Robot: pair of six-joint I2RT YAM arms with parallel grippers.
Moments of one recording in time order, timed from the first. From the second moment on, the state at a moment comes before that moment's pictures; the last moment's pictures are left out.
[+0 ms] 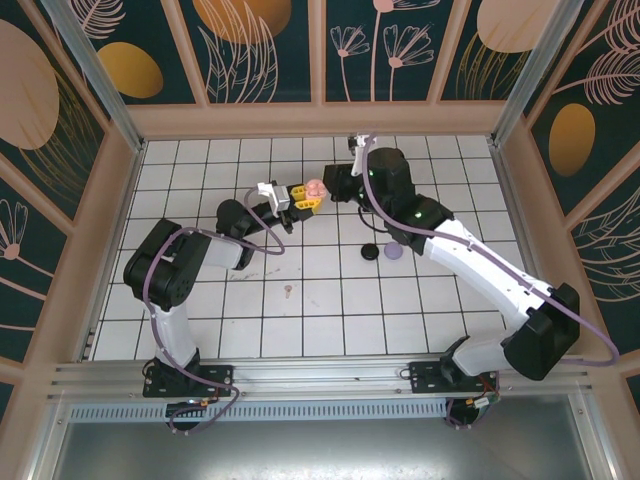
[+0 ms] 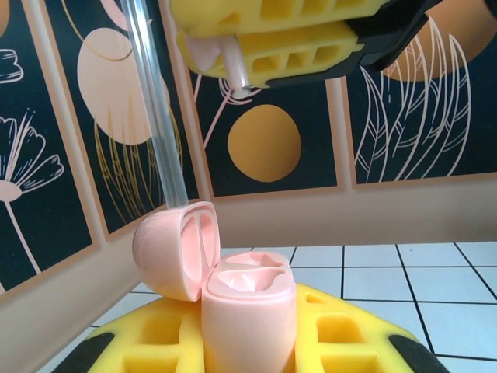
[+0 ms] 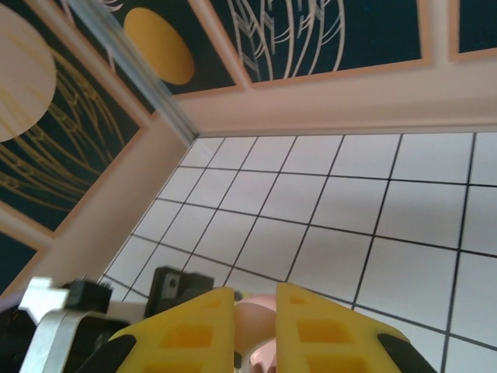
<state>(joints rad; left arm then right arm) -0.43 1.90 0.80 1.50 0.86 -0.12 0.73 1.36 1.26 -0.19 0.01 0.47</state>
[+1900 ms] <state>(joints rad) -0.43 1.87 0.81 1.46 0.88 -0.11 0.76 1.39 1.18 -0.13 0.00 0.47</state>
